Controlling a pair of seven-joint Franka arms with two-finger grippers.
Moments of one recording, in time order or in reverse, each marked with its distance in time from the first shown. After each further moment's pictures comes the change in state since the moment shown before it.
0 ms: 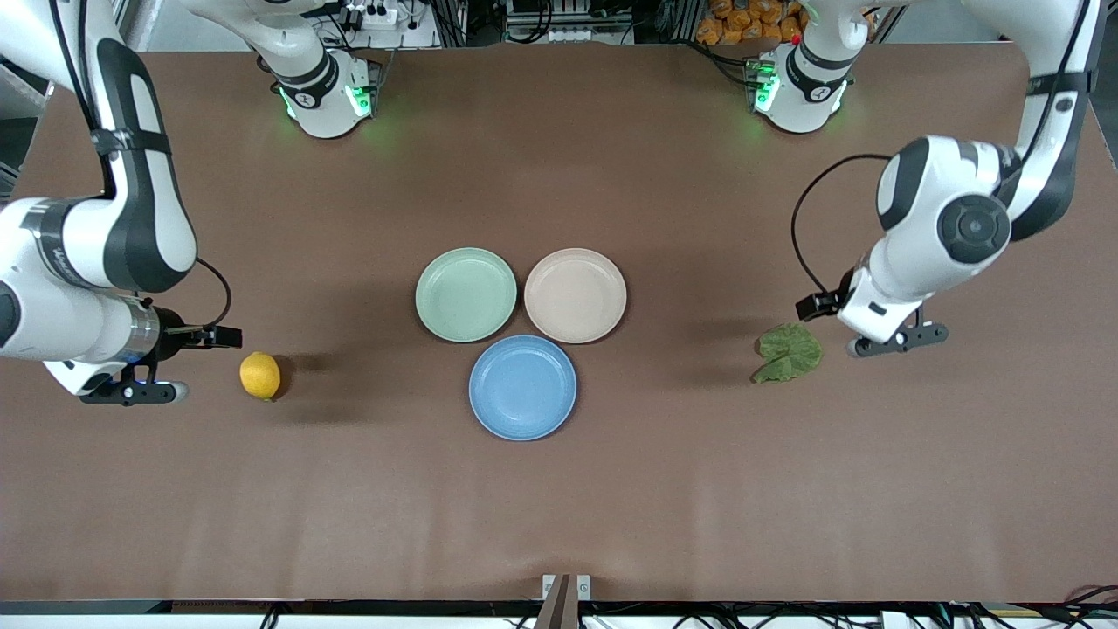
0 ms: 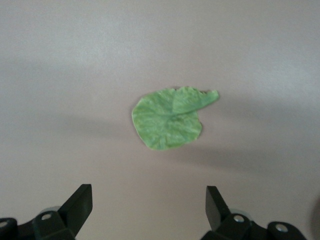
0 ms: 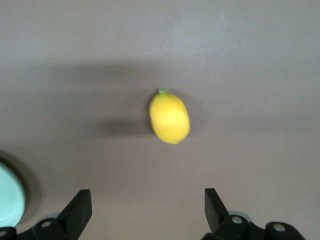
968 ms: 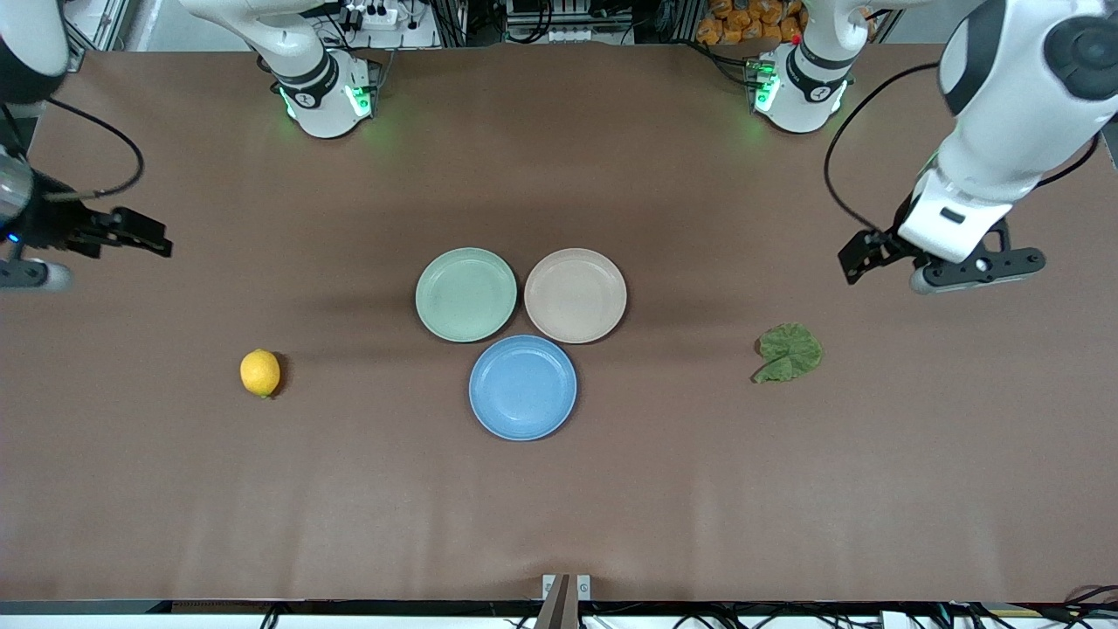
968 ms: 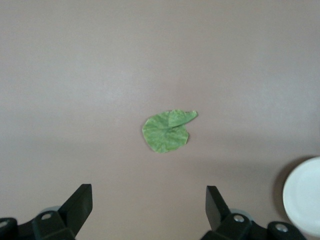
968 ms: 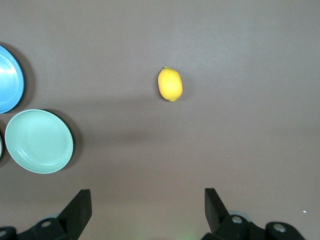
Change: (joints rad) left arm -0.110 -0.185 0.108 0.198 -0.006 -0.236 0.126; right arm 0.026 -0.335 -0.033 0.034 -0.005 -0.291 0.020
